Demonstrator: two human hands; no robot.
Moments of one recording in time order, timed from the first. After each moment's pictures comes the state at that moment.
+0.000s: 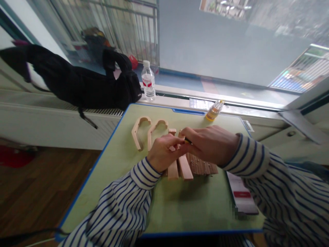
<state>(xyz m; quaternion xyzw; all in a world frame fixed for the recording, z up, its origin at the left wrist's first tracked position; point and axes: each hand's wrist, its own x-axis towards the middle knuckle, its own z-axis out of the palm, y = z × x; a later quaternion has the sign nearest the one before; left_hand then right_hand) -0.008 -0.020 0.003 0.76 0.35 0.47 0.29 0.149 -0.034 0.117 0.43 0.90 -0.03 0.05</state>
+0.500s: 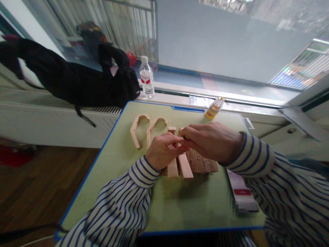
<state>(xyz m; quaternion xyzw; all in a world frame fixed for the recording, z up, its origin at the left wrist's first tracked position) -0.007 -0.020 0.000 0.75 0.34 0.47 0.31 0.158 -0.030 0.114 0.38 0.92 -0.04 0.03</state>
